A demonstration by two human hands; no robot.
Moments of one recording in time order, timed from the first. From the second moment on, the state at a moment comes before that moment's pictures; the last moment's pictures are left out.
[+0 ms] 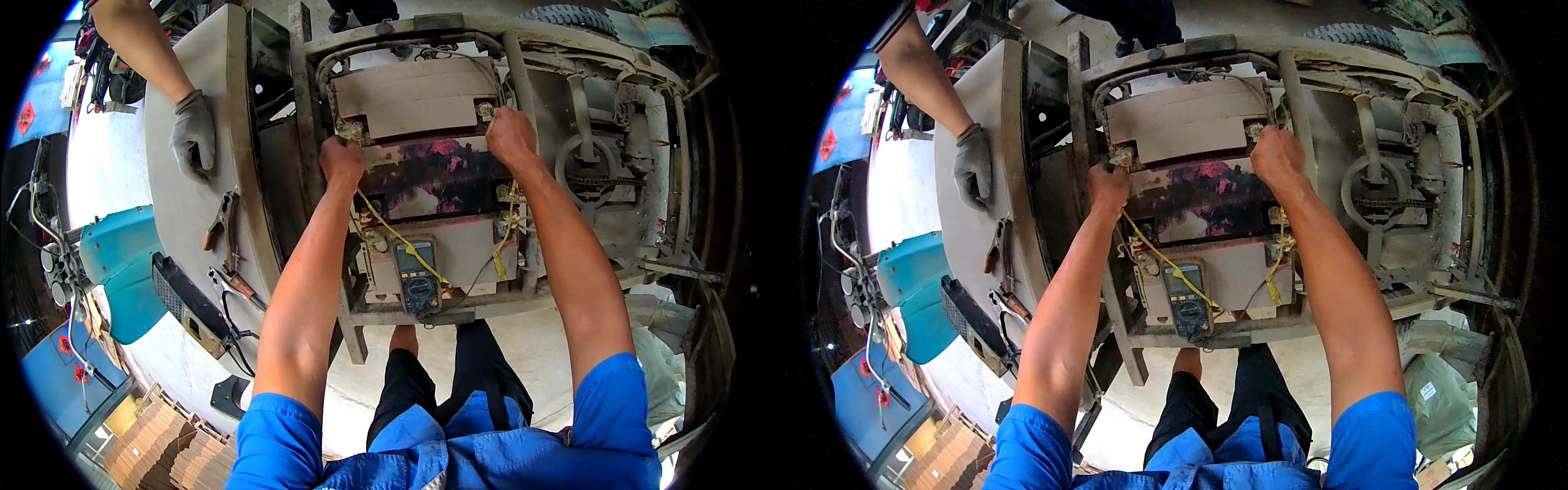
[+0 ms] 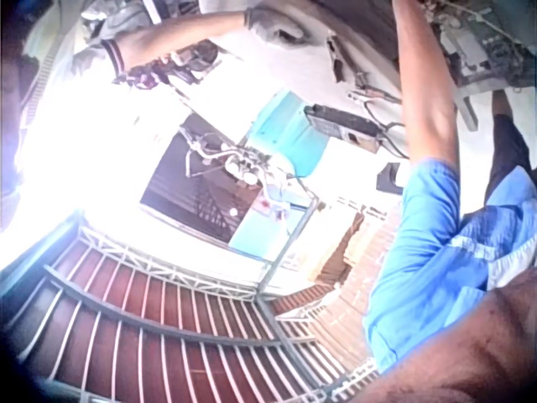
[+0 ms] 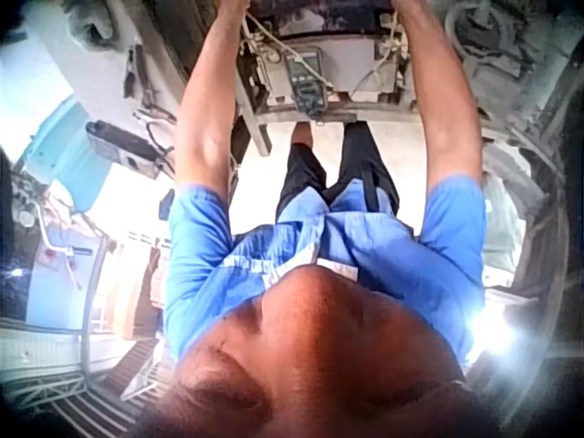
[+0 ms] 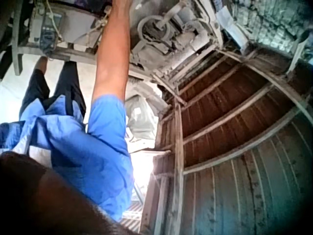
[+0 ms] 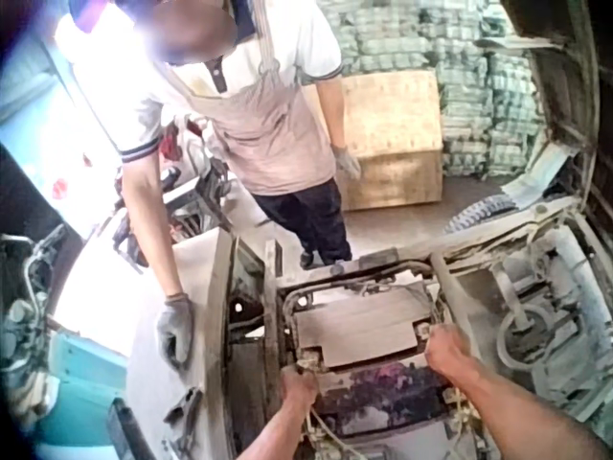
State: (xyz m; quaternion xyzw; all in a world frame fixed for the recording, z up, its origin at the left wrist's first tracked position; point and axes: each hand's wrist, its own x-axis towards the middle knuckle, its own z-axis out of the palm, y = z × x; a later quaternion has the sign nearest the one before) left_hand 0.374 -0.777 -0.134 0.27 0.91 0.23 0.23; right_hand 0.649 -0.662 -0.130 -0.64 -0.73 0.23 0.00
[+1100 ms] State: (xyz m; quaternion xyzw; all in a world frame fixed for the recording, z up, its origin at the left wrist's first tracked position) left_hand 0.366 -0.746 -0.136 0.31 0.91 0.11 0.23; right_hand 0.644 -0.654 -0.133 -0.65 -0.72 0.24 -0.01
